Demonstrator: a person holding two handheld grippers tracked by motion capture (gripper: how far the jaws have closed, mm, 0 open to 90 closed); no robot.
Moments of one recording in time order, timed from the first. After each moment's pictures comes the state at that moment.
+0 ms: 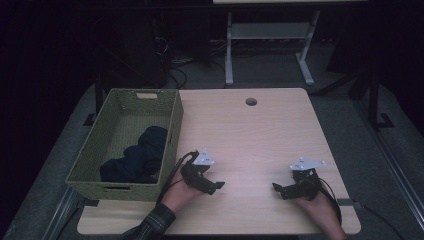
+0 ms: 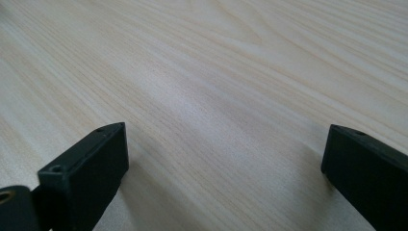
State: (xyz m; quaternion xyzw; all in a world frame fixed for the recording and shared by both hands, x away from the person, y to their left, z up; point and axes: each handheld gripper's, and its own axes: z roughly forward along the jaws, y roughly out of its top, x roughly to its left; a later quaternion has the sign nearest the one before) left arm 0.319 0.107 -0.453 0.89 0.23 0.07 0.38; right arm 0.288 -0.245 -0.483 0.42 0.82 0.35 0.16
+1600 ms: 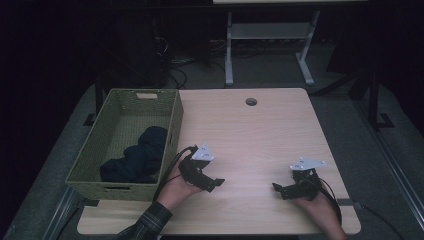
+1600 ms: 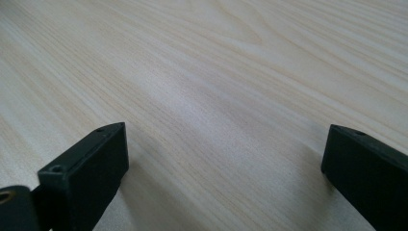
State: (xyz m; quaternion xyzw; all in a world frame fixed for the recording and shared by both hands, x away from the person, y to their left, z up) left arm 0.317 0.108 -0.422 0.90 0.22 0.07 0.37; right arm 0.288 -0.245 -0.483 0.42 0.82 0.35 0.16
